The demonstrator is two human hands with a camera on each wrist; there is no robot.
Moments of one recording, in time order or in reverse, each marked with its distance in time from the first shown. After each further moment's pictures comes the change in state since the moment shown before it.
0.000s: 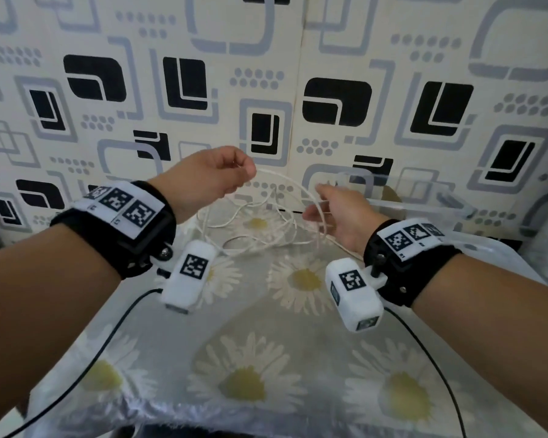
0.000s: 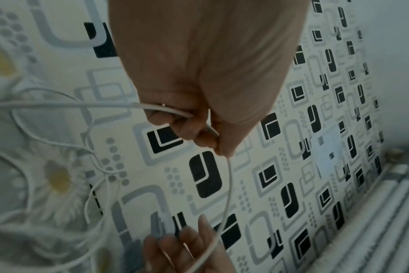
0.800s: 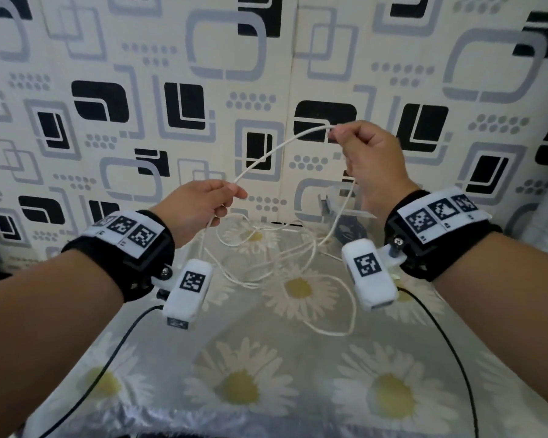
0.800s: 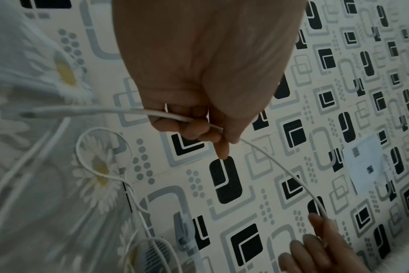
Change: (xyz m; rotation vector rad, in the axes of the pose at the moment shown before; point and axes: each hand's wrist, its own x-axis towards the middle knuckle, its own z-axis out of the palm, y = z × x) left_hand -0.011 -0.013 0.007 -0.133 0.118 -0.174; right_hand -0.033 -0.071 -0.029 -0.030 0.141 -0.770
